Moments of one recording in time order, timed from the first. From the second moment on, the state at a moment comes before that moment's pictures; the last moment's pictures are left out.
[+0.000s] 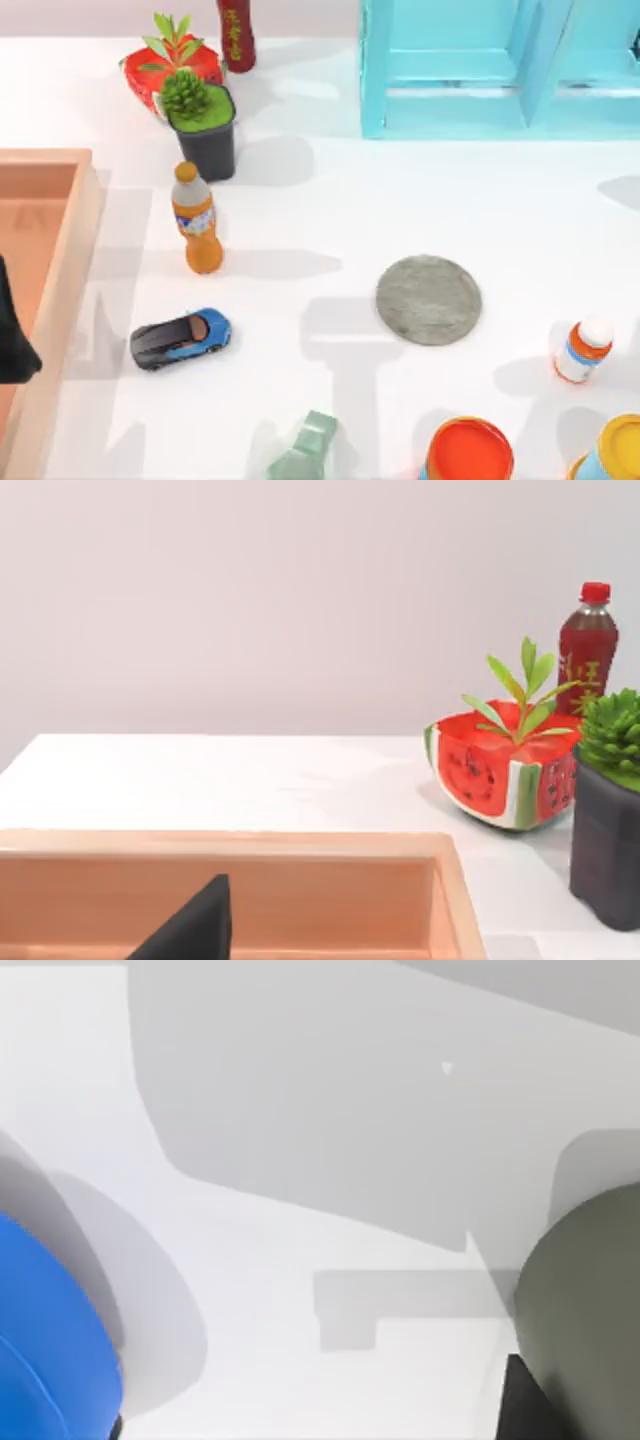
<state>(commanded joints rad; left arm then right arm) 0.00 0.00 0.00 0.00 0.00 0.00 -0.46 1.86 1.15 -0.86 0.00 -2.02</state>
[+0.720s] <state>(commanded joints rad) 0.00 0.00 0.00 0.00 0.00 0.00 -0.37 1.87 1.20 -0.88 0.00 -1.88</state>
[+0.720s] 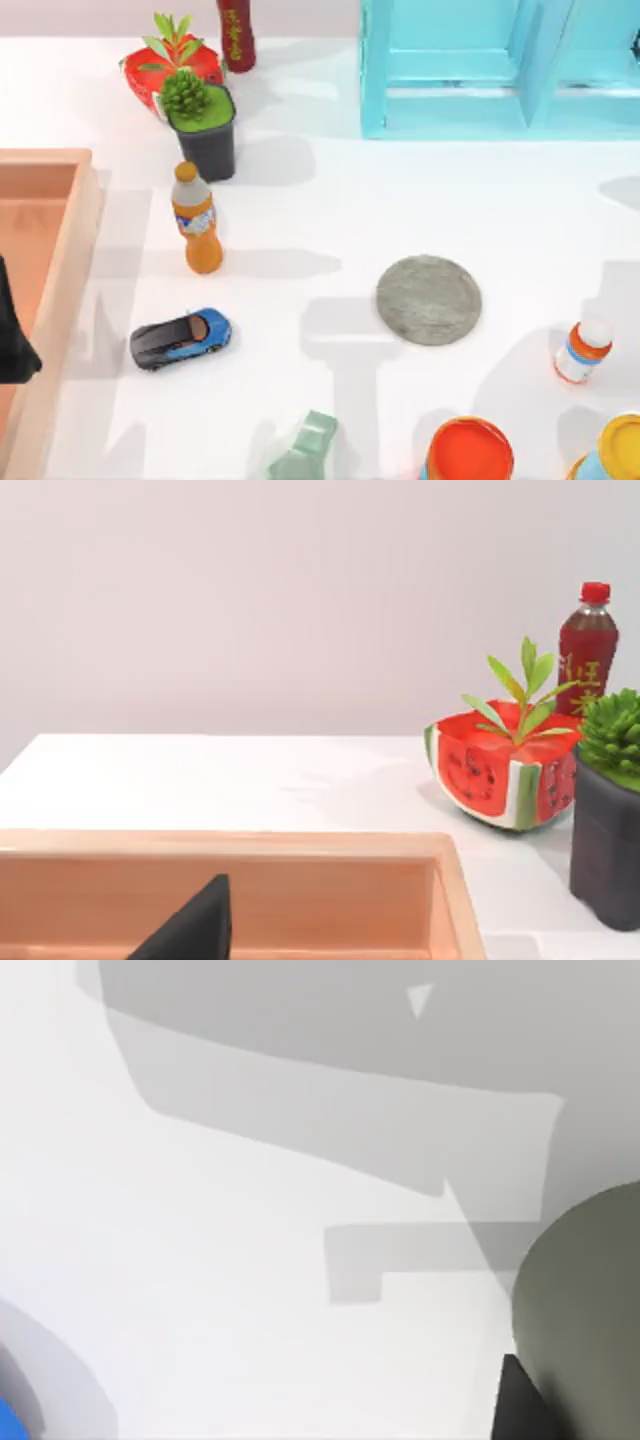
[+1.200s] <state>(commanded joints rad) 0.00 0.00 0.00 0.00 0.00 0.00 -0.03 1.94 1.42 -1.00 -0.01 -1.21</state>
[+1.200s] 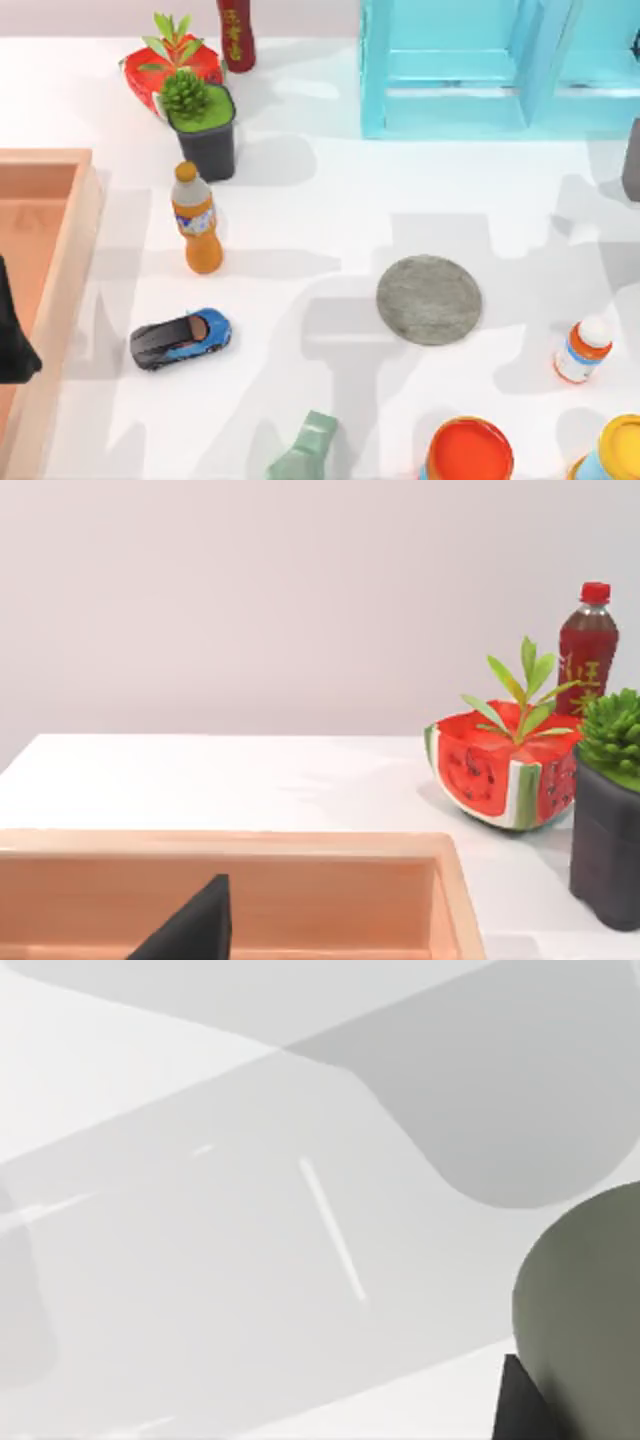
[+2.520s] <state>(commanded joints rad) 0.00 0.00 0.00 0.00 0.00 0.00 0.58 2.22 1.98 -1.32 -0.05 0.60</state>
